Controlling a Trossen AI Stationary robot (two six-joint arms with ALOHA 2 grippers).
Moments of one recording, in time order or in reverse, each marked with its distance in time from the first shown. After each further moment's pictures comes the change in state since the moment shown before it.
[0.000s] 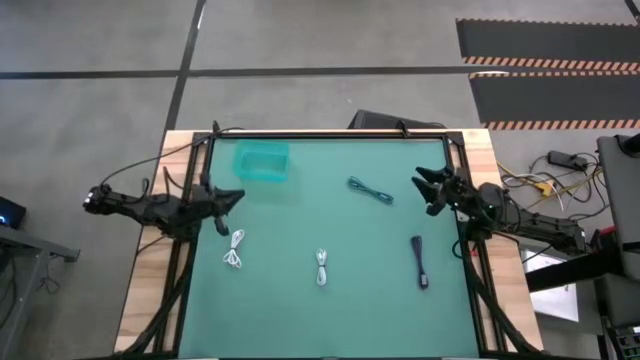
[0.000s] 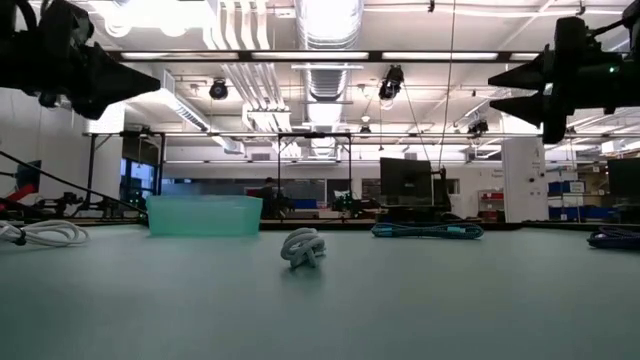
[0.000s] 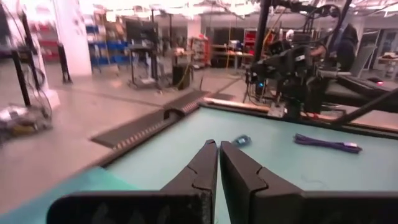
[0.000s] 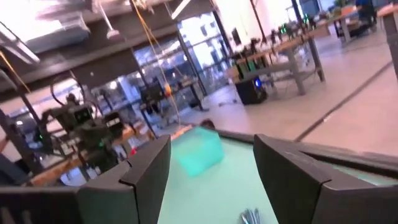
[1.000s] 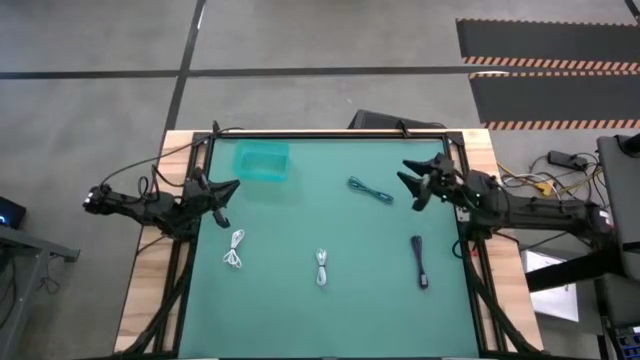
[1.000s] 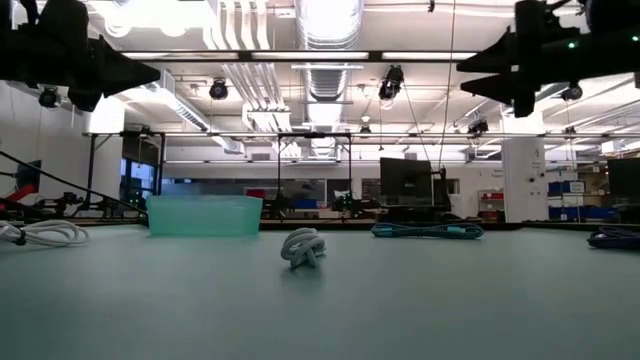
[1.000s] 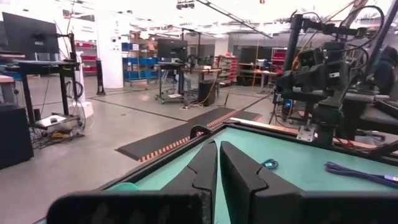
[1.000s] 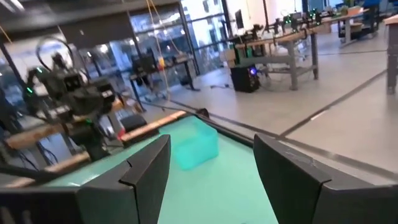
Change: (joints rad) left arm 0.000 0.000 0.000 0.100 -0.123 0.053; right arm 0.002 0.624 0.222 0.183 -0.020 -0.137
